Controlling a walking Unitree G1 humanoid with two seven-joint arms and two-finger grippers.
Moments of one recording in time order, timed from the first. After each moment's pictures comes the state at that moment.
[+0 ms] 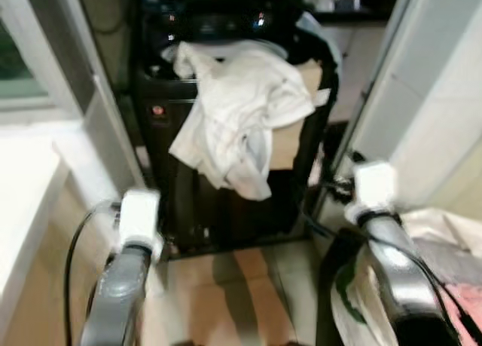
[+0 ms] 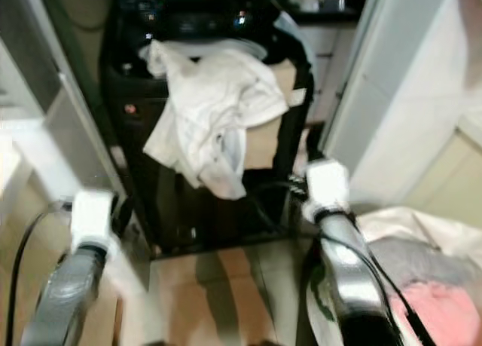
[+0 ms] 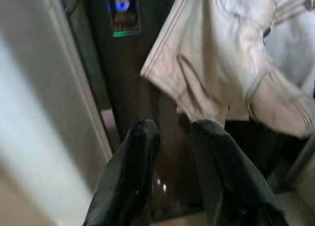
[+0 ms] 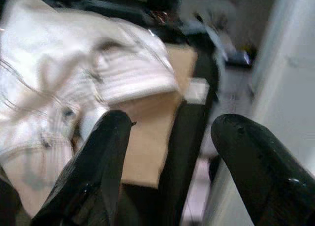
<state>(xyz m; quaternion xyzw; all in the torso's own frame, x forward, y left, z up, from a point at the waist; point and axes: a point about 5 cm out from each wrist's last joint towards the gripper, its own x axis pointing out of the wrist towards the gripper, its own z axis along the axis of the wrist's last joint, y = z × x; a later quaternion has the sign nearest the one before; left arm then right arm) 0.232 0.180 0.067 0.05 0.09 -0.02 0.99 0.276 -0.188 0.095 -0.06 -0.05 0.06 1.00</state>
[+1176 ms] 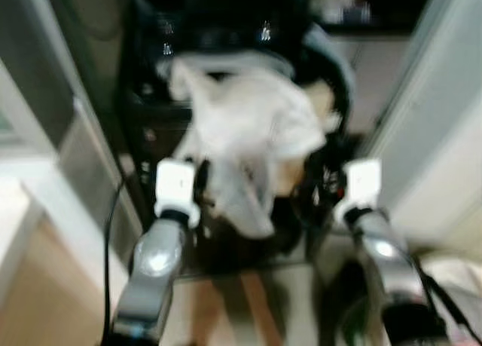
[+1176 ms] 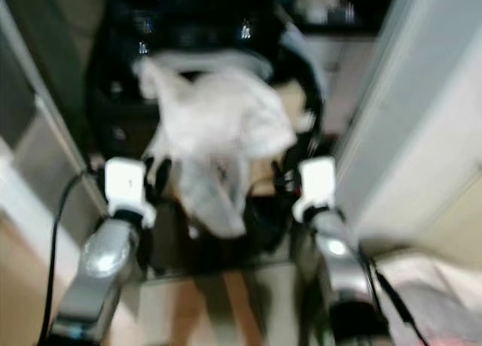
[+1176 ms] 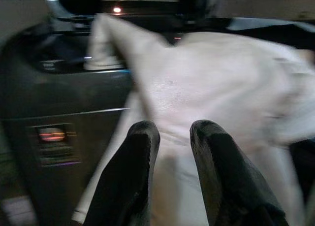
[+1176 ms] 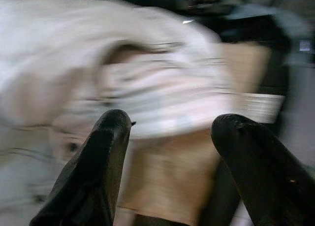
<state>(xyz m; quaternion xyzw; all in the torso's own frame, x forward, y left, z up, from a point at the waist) 0.270 0.128 0.120 0.04 -0.04 -0.07 1.00 0.295 -0.155 0.090 -0.03 -0.02 0.15 0.99</state>
